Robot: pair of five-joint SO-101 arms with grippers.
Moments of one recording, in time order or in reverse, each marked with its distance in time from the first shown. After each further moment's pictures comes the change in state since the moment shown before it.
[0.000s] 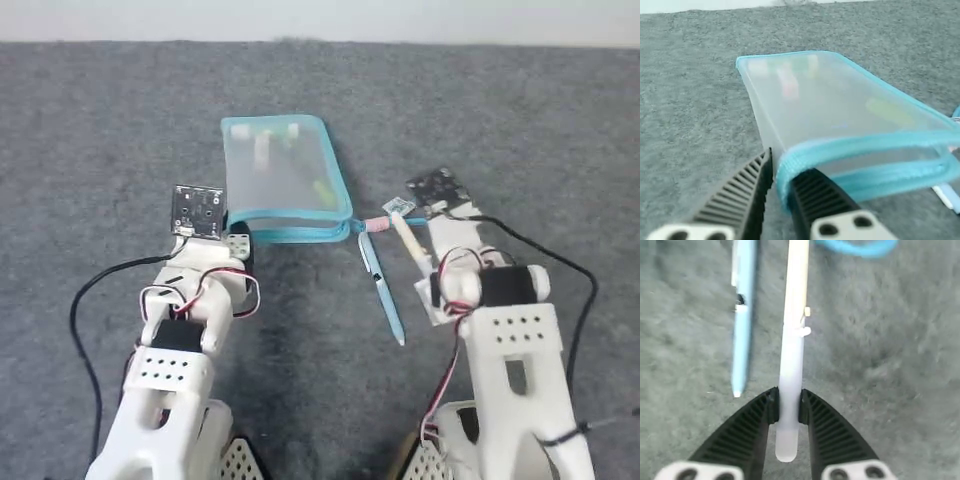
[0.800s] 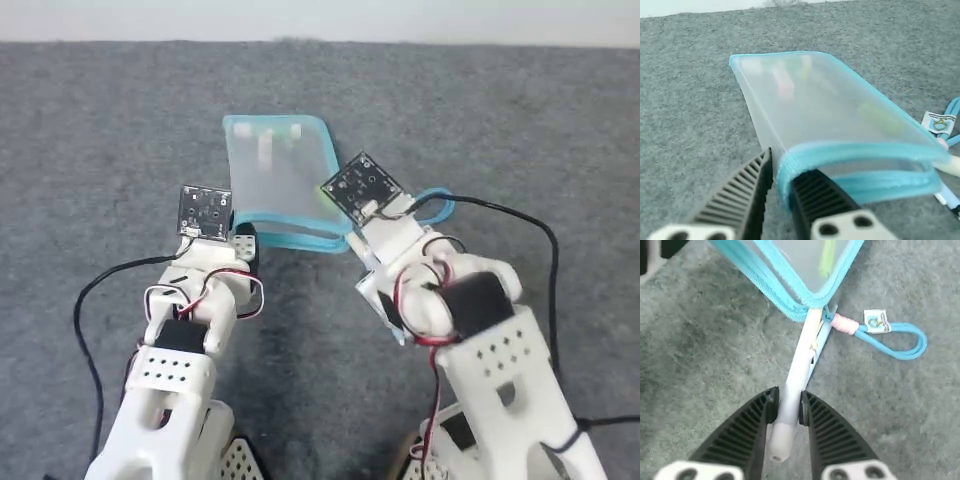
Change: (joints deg) left arm 1.3 0.0 0.0 0.0 -0.1; right arm -19.7 -1.2 -15.5 5.5 -3.6
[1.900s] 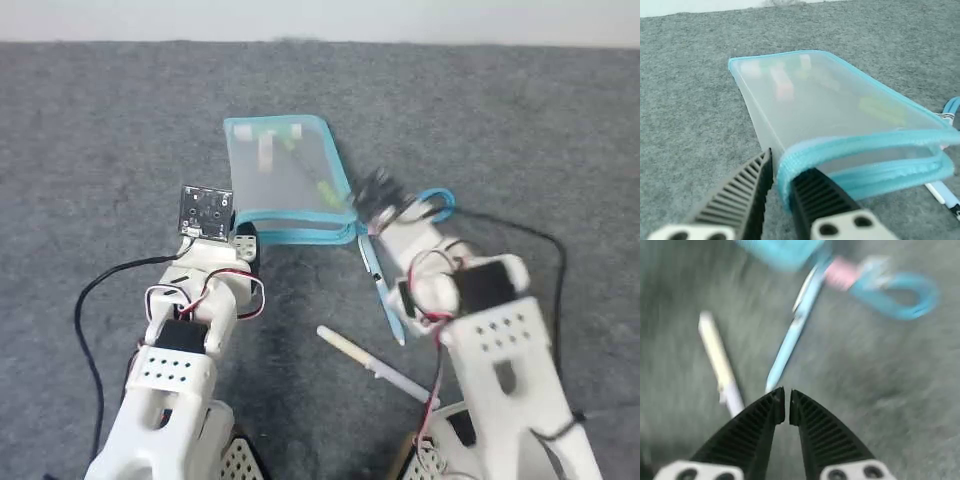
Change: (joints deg) left arm 0.1 0.0 0.0 0.0 0.0; right arm 8.5 4.3 9.7 2.7 12.6
